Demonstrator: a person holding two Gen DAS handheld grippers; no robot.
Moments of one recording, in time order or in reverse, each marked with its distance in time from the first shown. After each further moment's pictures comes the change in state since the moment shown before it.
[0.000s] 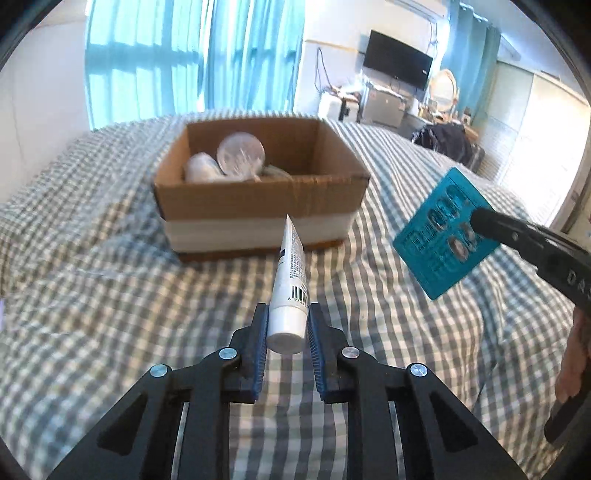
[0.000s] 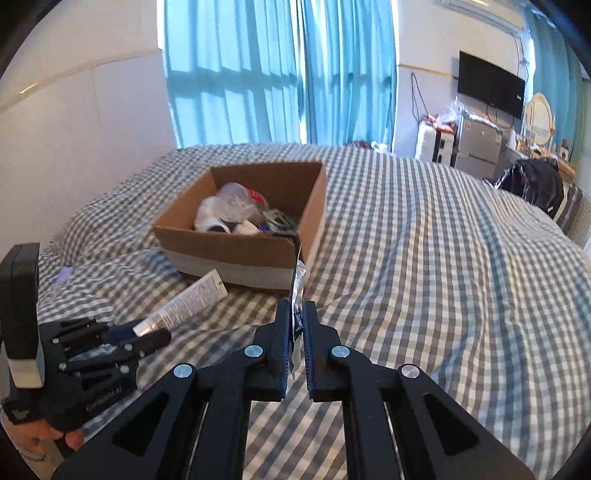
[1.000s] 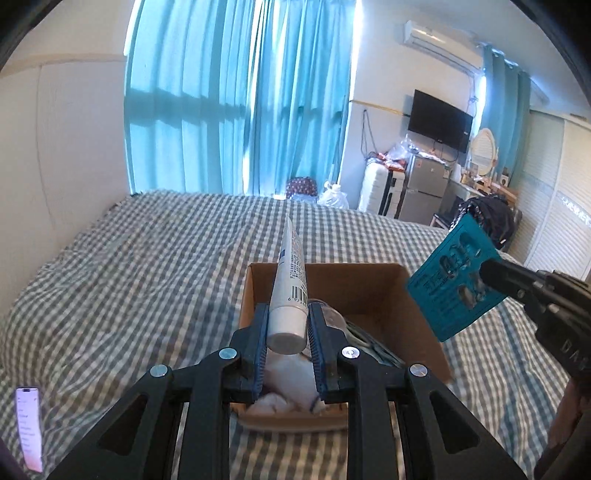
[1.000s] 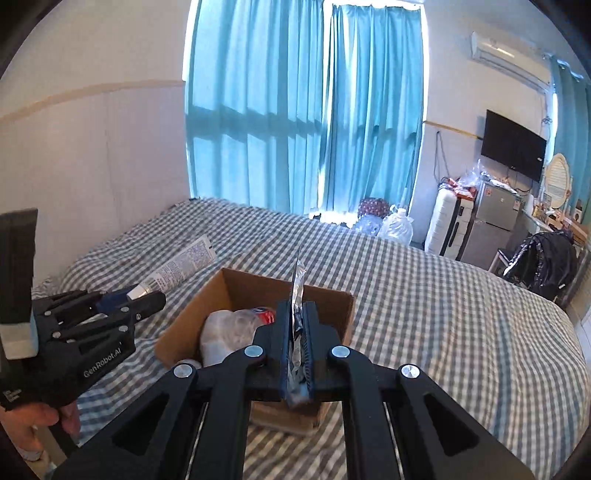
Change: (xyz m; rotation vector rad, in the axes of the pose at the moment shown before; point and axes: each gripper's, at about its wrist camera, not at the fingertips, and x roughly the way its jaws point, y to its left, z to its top) left arm 0.031 0.064 0.148 -0.083 -0.214 0.135; right arm 0.087 0.034 0.146 -0.127 -0.128 0.015
